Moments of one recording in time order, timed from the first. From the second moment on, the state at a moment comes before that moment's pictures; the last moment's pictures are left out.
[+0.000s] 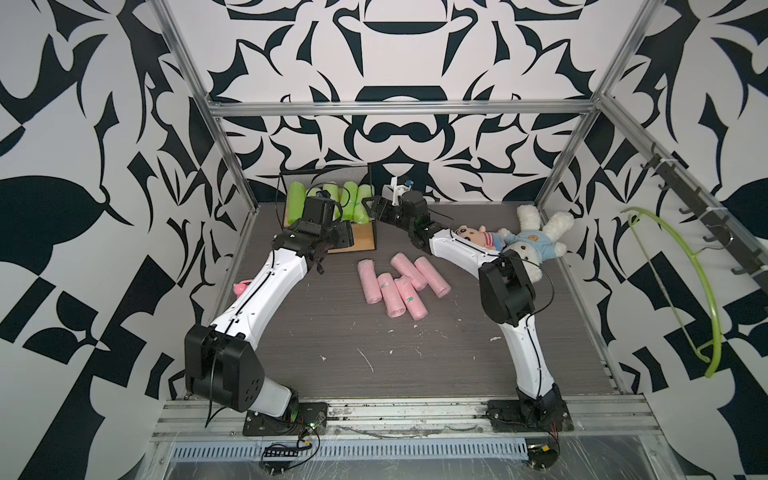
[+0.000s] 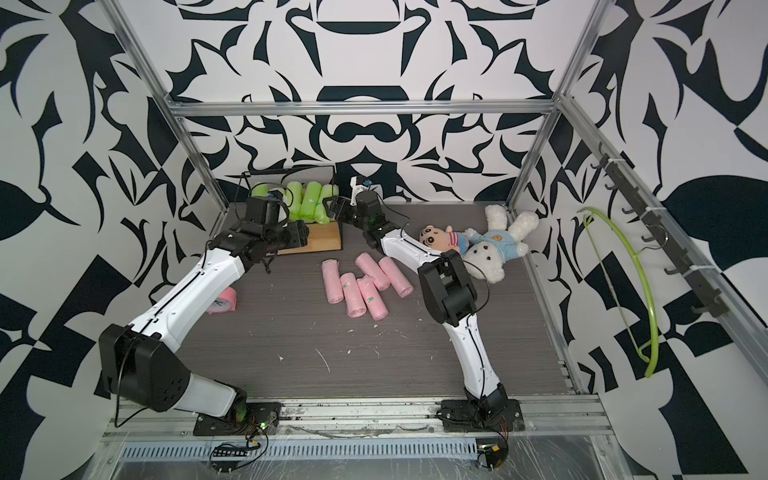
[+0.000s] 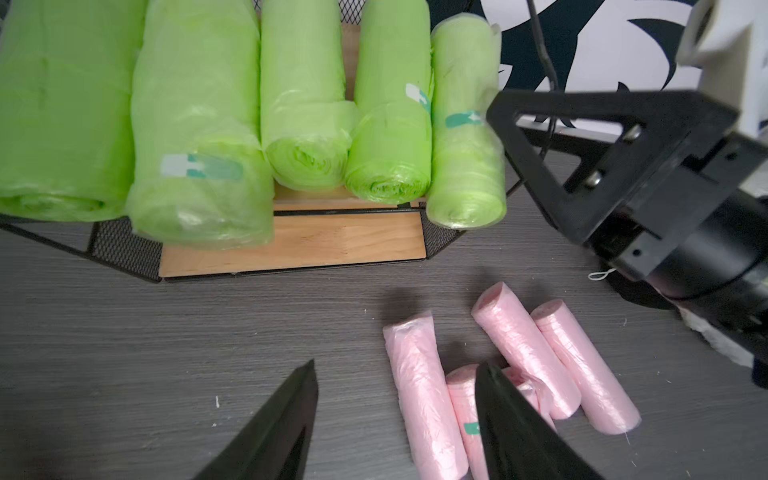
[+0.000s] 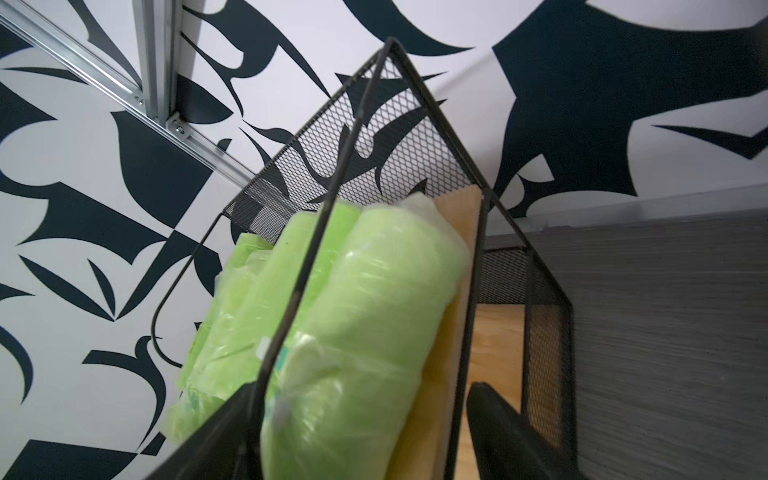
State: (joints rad) left arm -0.35 1.47 1.33 -0.57 -0.05 -0.36; right arm 0.57 2.30 1.91 0.22 -0.24 0.76
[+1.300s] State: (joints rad) left arm -0.35 1.28 0.97 -0.42 0.19 -0.49; right arm 0.44 2.00 1.88 -0.10 -0.35 0.55
